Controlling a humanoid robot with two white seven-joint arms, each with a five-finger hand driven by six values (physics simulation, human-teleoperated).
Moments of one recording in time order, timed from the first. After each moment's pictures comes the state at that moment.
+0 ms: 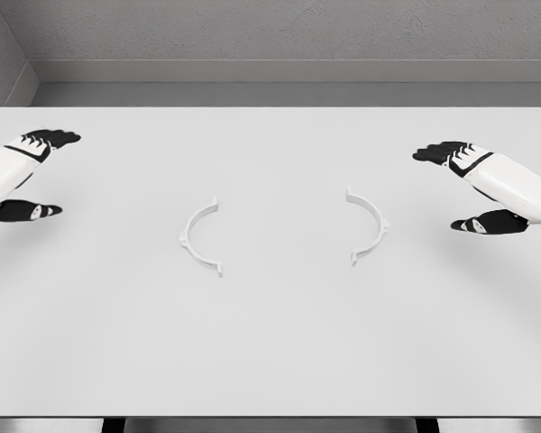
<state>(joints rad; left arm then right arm) -0.22 0.84 -0.28 -1.33 -0.37 -0.61 0.03 -0.12 -0.63 -0.09 -1.64 0.24 -0.61 0.58</state>
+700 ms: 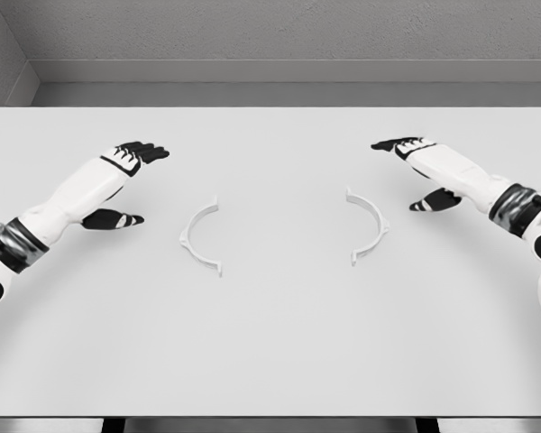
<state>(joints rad) -0.30 0.65 -0.40 -1.35 -0.48 -0.61 0.03 -0.37 -0.38 0.01 -1.31 0.65 -0.56 0.58</state>
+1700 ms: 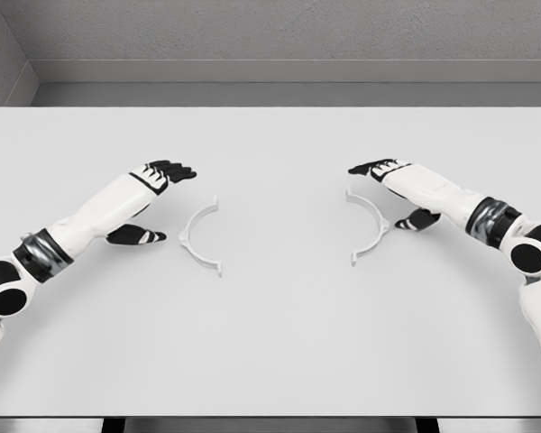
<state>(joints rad) -0.30 0.63 -0.48 -1.36 -0.49 -0.61 0.03 -0.35 -0.37 0.09 -1.33 0.66 -0.56 0.58</state>
